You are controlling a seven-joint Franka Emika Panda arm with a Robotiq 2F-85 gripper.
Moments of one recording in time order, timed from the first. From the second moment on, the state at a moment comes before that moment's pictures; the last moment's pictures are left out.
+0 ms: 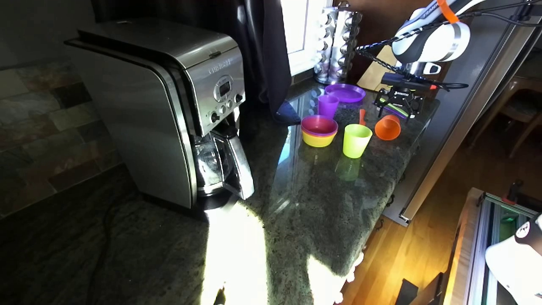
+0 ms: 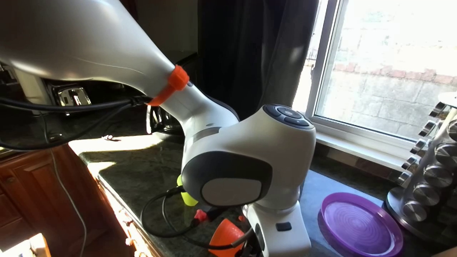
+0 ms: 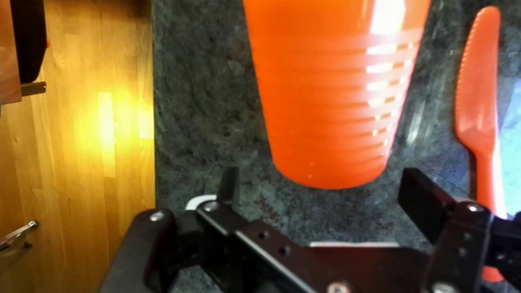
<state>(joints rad) -0.27 0.15 -0.36 -2.32 0.11 2.40 0.75</state>
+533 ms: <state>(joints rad) -0.33 0.15 -0.36 -2.27 0.26 2.20 0.51</state>
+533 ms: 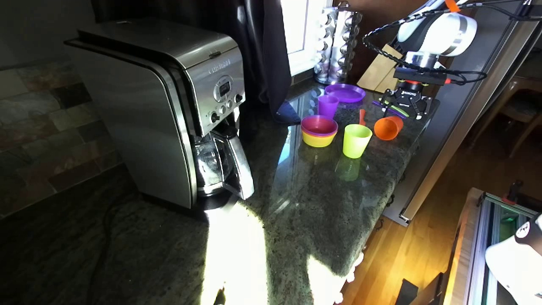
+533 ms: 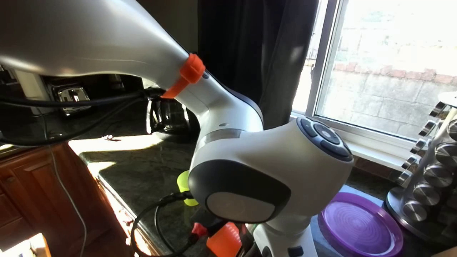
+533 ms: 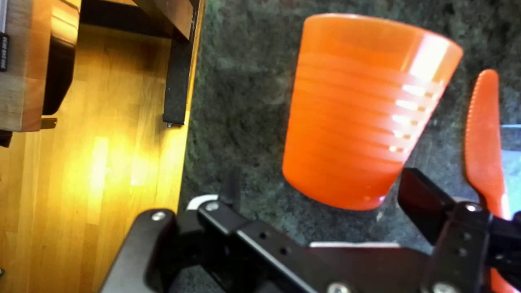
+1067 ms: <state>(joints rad) -0.35 0.25 -0.36 -2.18 0.37 2.08 0.44</state>
